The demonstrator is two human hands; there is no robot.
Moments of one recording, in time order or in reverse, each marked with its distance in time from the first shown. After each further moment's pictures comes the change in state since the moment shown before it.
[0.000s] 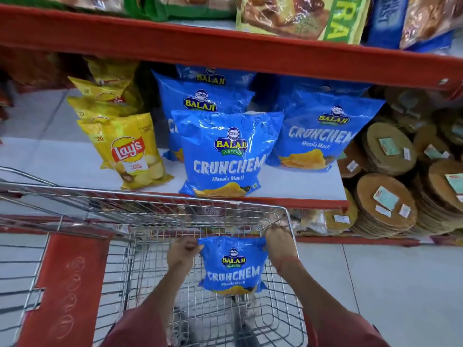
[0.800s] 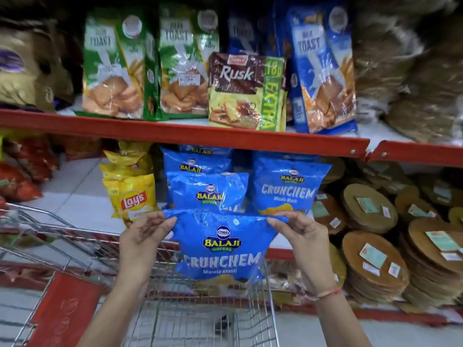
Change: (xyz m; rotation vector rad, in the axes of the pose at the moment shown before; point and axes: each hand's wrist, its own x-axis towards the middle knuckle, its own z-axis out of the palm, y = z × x) left_hand -0.131 0.174 -0.082 -0.668 0.215 0.673; right_hand -0.093 0.066 -0.176 1.656 0.572 -0.347
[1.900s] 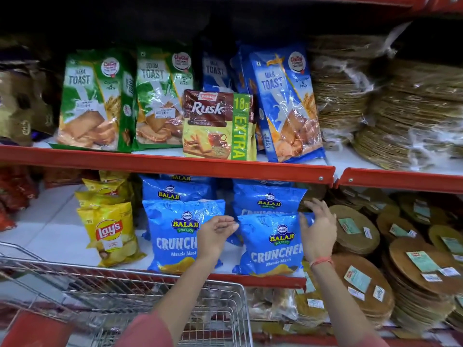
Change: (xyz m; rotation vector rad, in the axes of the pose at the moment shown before) left_hand 0.027 -0.042 0.169 0.124 -0.290 -0.167; right_hand 0.106 0.023 -0.087 -0.866 0.391 -0.211
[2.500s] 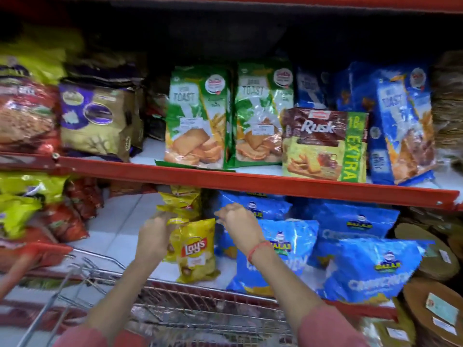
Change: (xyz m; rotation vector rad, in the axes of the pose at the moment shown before) left_hand 0.072 0.025 -0.329 0.982 0.256 0.240; right_hand -0.088 -0.281 0.217 -0.296 -0.600 -0.739
